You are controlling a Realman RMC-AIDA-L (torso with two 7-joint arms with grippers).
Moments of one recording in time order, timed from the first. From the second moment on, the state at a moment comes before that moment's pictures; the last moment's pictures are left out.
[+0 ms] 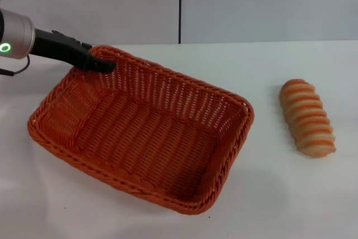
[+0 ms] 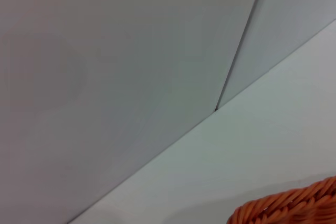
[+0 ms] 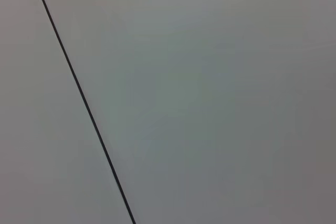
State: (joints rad) left arm -0.67 -2.06 0.89 1.01 2.49 1.33 -2.09; right arm 0.21 2.05 -0.05 -0.26 -1.22 -1.54 0.94
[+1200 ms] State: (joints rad) left arm -0.67 -2.06 0.94 1.03 2.47 1.29 -2.17; right arm 0.24 2.05 -0.01 -0.26 -1.21 -1.47 0.94
